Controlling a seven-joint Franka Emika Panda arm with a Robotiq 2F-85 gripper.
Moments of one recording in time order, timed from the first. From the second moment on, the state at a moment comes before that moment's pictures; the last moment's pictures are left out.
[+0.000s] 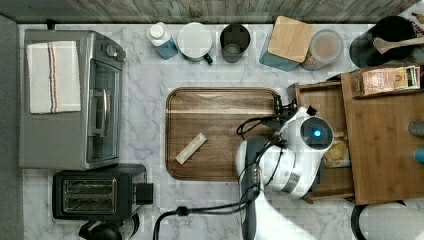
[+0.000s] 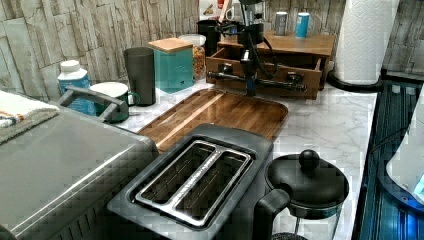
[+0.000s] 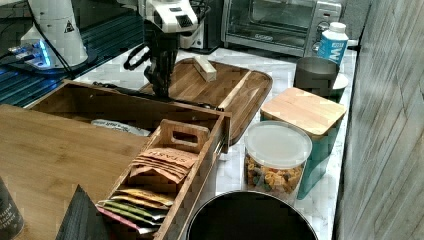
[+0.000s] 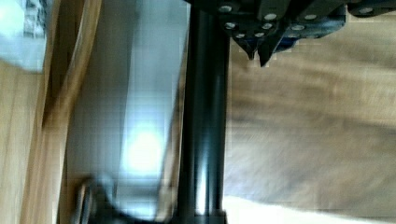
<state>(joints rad) -0.21 0.21 -0.12 -2.30 0.08 0.83 -1.32</state>
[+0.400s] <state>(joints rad) -0.27 0.33 -0.15 -2.14 0.01 0.83 -1.50</state>
